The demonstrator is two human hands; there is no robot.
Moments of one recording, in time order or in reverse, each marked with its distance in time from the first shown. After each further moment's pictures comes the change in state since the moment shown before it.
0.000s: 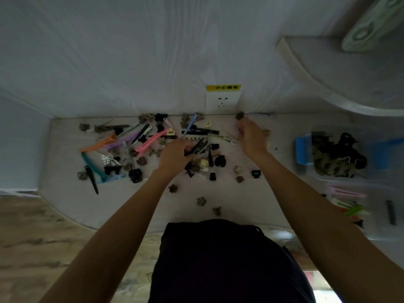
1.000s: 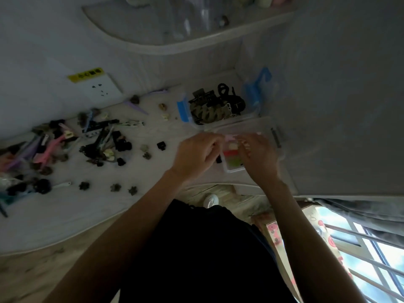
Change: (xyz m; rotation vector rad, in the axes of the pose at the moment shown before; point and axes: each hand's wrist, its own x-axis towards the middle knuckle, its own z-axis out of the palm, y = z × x) left_hand -0.093 0.262 0.136 -0.017 0.128 0.823; right_hand -0.237 0.155 -0.165 0.027 0.351 0.080
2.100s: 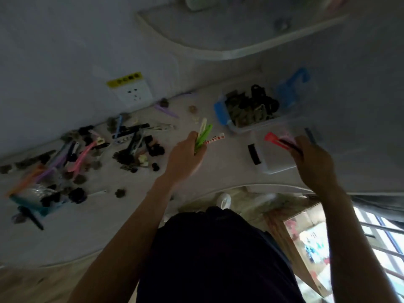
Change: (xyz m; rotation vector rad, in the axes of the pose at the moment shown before) left_hand -0.035 -0.081 -0.082 -0.190 -0.202 -0.476; right_hand -0.007 -0.031 -0.014 -0.310 -0.125 0.246
